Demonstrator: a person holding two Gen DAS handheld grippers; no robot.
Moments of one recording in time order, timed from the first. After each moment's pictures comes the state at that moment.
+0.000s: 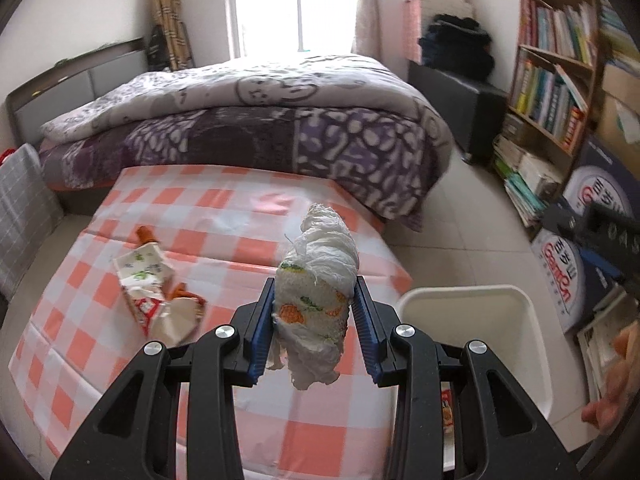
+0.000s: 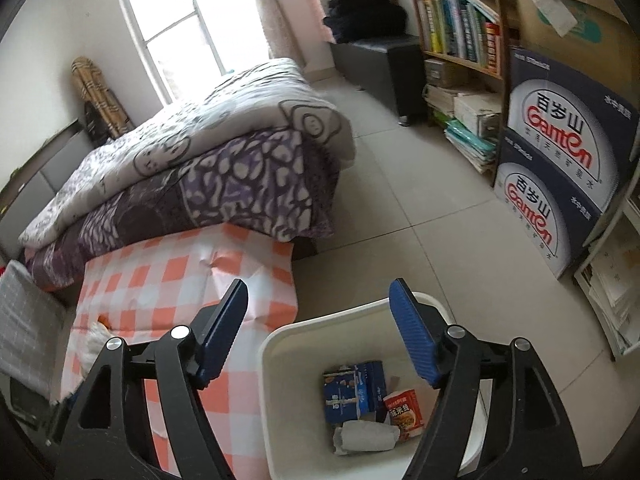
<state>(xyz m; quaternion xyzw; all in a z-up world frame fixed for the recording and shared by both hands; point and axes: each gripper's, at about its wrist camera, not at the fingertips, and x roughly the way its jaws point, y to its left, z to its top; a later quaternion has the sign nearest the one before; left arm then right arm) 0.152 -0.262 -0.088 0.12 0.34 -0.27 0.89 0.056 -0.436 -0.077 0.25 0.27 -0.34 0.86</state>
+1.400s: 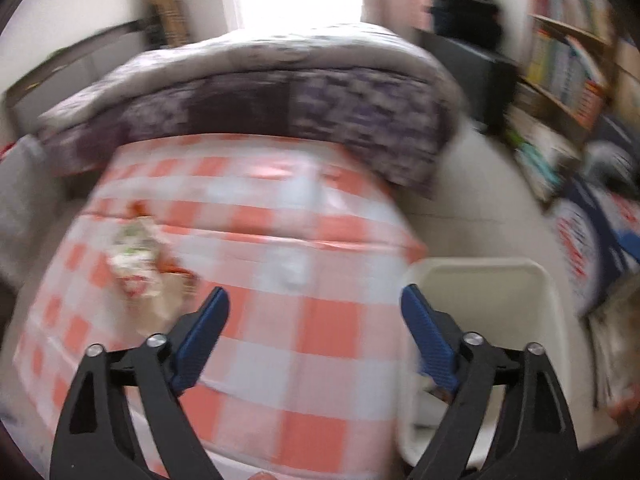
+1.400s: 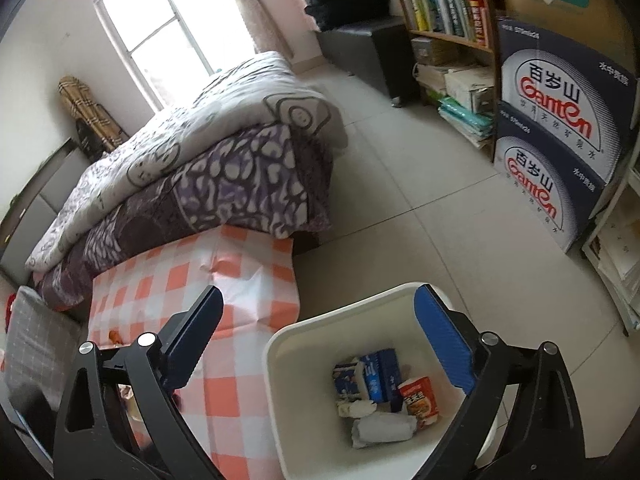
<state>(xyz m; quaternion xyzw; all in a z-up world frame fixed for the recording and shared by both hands) 0.175 -0.268 -0.113 0.14 0.39 -0.22 0.89 0.056 -0.448 -0.083 0.30 0.28 -0.33 0.85</state>
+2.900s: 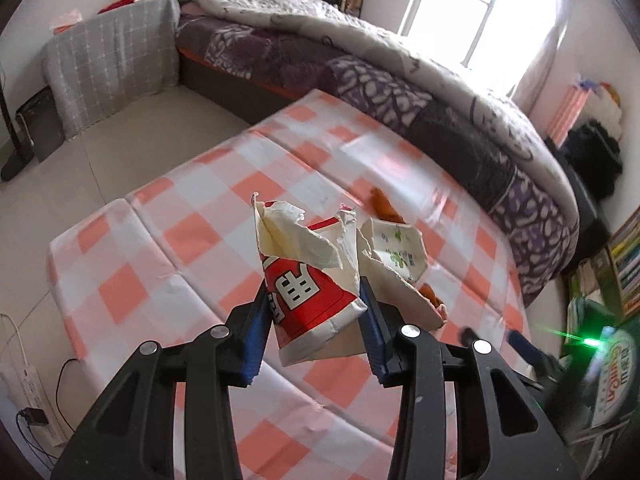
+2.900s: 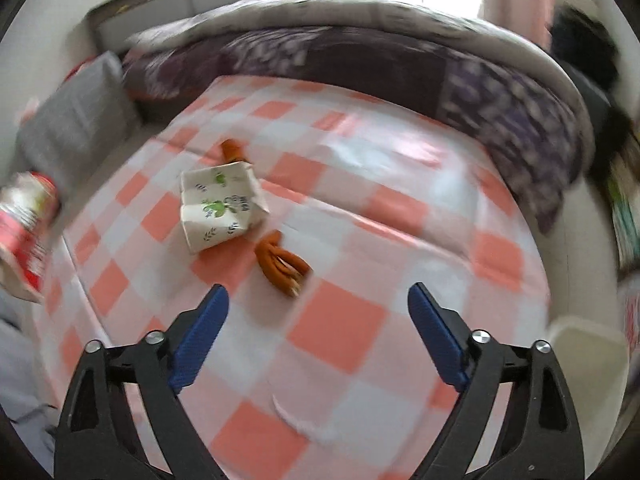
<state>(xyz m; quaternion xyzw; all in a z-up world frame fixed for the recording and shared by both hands) 0.277 0.018 -0.088 -0.10 0.44 -0.07 0.89 0.268 -0.214 -0.168 0.05 0.43 -0.08 0.90</state>
